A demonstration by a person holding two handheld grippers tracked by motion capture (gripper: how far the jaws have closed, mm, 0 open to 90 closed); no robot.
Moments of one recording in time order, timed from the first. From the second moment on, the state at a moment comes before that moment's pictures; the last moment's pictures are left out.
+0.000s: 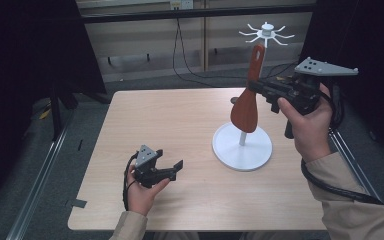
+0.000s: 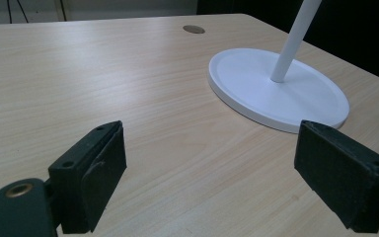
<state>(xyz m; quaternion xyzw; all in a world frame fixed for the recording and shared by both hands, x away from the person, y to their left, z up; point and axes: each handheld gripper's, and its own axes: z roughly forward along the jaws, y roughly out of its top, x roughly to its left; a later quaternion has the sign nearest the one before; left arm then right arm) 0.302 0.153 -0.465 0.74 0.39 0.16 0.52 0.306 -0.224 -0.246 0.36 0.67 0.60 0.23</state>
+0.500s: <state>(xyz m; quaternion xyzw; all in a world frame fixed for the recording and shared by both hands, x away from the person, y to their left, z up) 0.303 0.153 -0.465 0.74 0.39 0.16 0.52 0.310 -0.232 -0.245 0.37 0.66 0.61 0.23</state>
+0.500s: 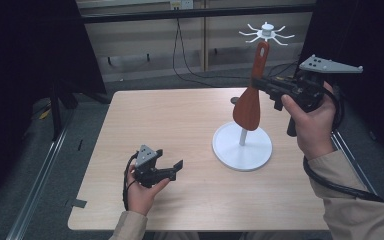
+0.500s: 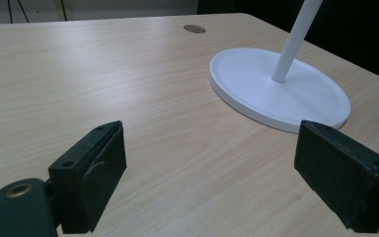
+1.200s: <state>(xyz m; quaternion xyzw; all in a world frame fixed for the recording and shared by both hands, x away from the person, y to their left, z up) 0.305 0.155 -0.466 0.74 0.39 0.16 0.52 0.319 -0.241 -0.250 0.38 0.65 0.62 0.22</state>
